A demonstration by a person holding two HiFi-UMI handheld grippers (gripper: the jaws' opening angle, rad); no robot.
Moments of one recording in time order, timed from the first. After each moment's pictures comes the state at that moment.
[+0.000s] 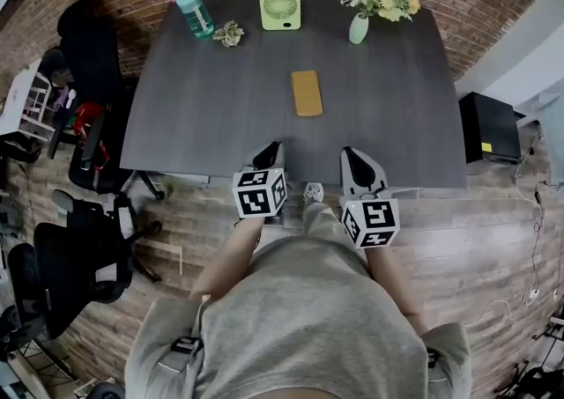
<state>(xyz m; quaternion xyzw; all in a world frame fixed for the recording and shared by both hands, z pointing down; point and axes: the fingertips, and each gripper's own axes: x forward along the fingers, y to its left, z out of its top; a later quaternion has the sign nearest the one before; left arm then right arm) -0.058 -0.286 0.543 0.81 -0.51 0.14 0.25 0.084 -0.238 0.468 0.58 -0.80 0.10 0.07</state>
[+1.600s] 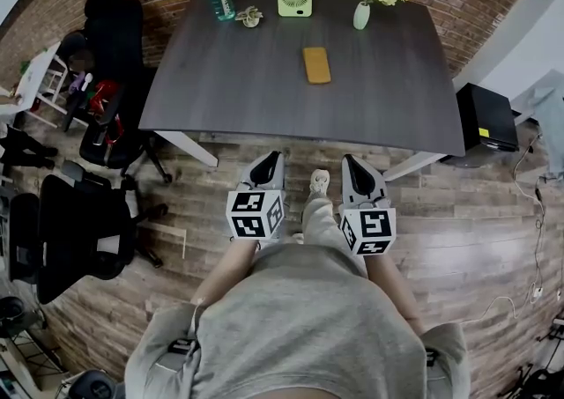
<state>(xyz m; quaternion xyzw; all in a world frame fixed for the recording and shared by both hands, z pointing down) -0.104 -0.102 0.483 0.84 -0.51 0.09 0.18 0.040 -0.073 0.447 0.59 -0.80 0.06 0.07</state>
